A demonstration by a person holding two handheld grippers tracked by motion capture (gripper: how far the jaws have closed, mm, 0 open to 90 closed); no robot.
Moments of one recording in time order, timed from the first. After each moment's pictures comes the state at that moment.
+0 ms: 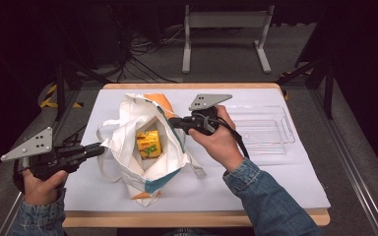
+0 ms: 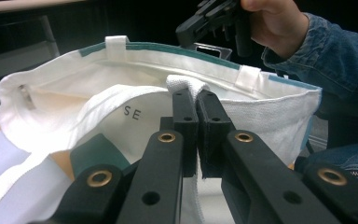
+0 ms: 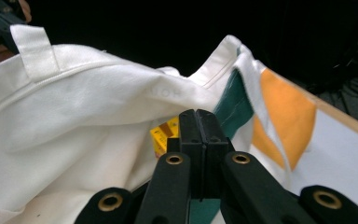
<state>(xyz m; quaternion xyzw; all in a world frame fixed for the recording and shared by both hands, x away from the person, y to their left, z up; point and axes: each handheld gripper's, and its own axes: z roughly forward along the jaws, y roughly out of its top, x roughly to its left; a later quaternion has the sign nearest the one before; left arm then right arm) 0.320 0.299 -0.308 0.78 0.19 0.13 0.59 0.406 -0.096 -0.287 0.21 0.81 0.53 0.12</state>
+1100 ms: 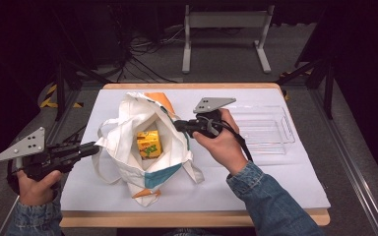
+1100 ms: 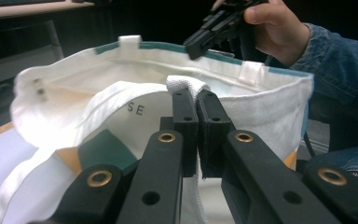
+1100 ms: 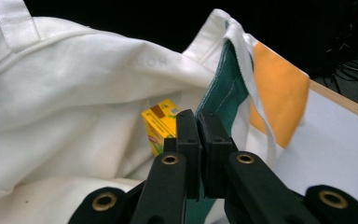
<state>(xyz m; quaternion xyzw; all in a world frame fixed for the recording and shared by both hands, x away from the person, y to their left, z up) 0.320 0.312 -0.310 0.76 0.19 0.13 0.60 0.404 -0.106 -0.300 0.23 0.82 0.51 0.11</state>
